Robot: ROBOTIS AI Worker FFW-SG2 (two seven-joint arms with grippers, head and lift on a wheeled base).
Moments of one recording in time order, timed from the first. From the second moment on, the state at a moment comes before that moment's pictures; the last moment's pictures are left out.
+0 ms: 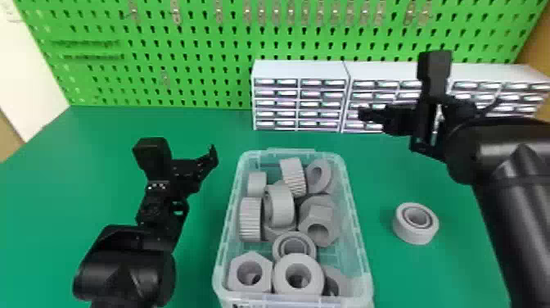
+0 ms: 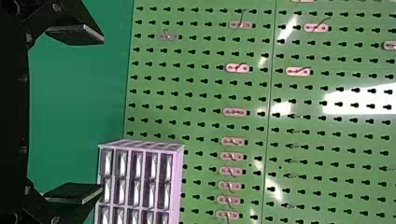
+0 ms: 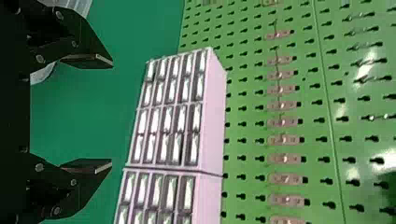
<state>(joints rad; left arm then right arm) -0.14 0.10 -0.09 -1.45 0.17 0.00 0.06 -0.54 -0.14 0.05 -1.49 -0.14 0.80 0.31</state>
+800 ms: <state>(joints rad) -0.13 0.10 -0.09 -1.45 0.17 0.00 0.06 -0.60 -0.14 0.24 -1.50 -0.25 0.87 0.28</state>
